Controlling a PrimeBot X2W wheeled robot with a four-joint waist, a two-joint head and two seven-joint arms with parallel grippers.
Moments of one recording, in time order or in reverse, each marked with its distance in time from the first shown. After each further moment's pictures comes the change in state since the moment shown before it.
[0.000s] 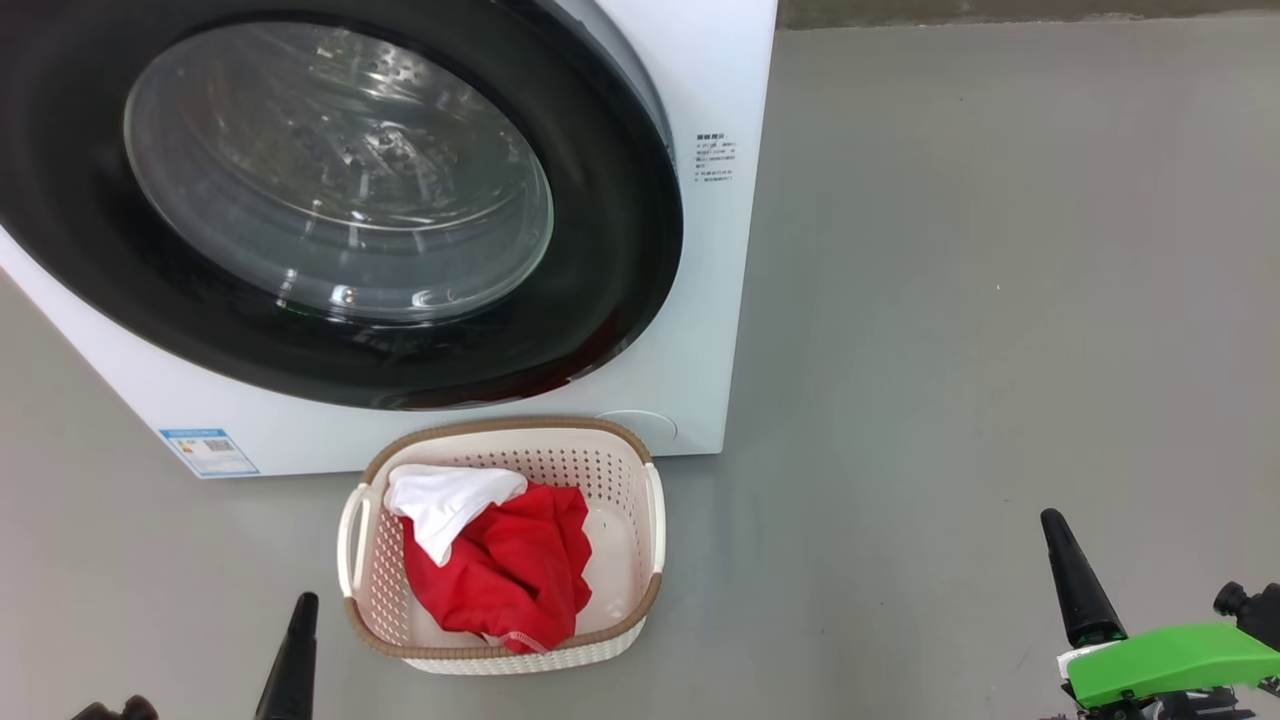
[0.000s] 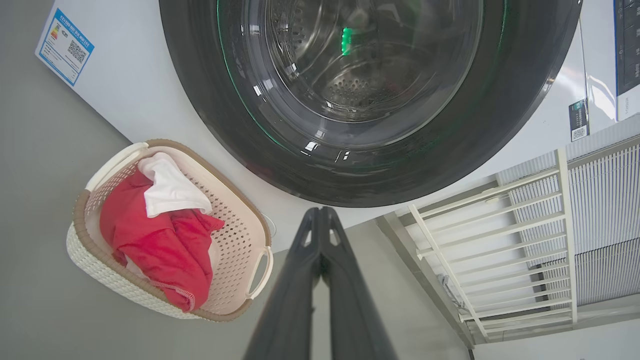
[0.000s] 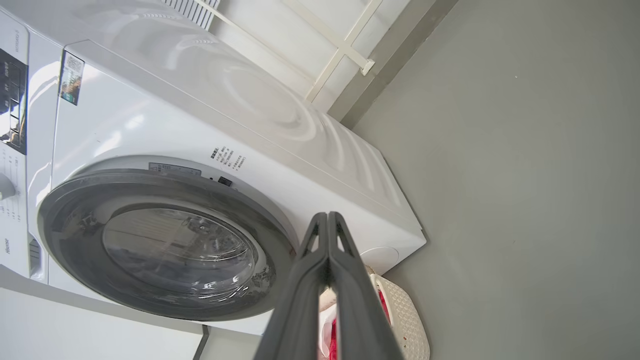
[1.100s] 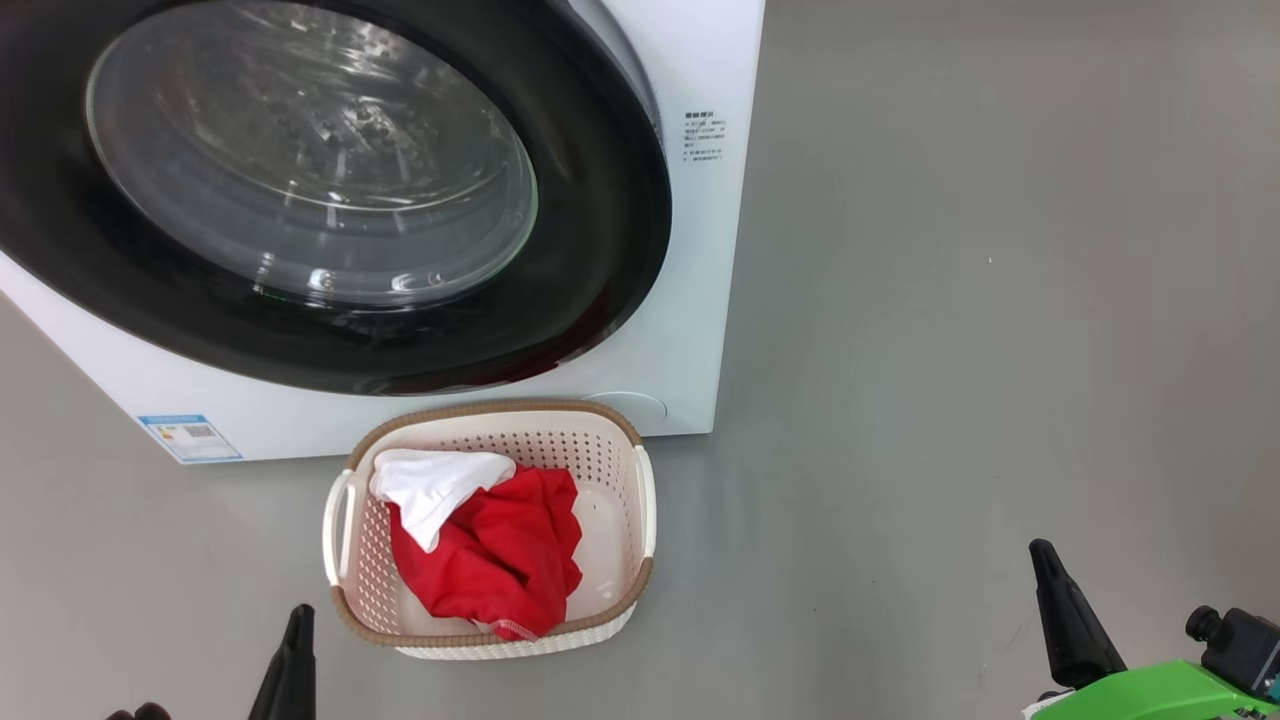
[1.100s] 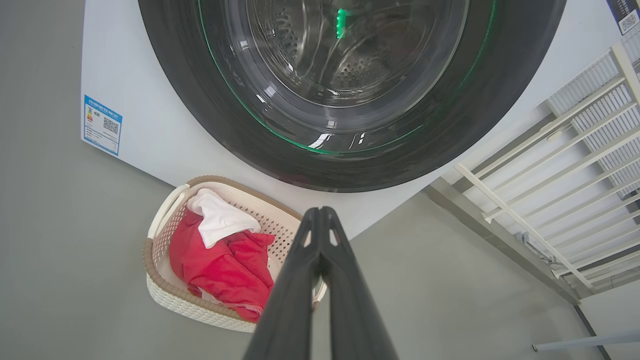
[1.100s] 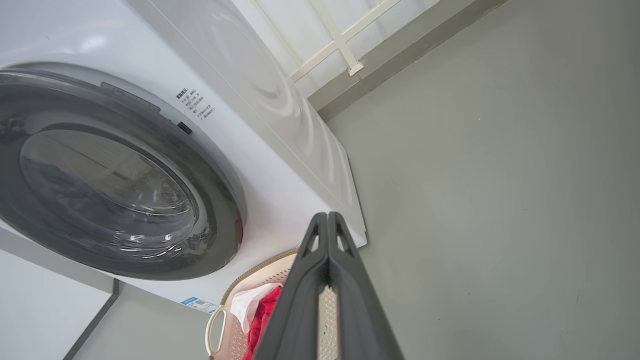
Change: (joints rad) left arm 0.040 0.001 -0.001 -0.025 0.348 0.000 -0.086; right arm 0.059 0.003 0.026 -0.013 -0.333 0.000 -0.089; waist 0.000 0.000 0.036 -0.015
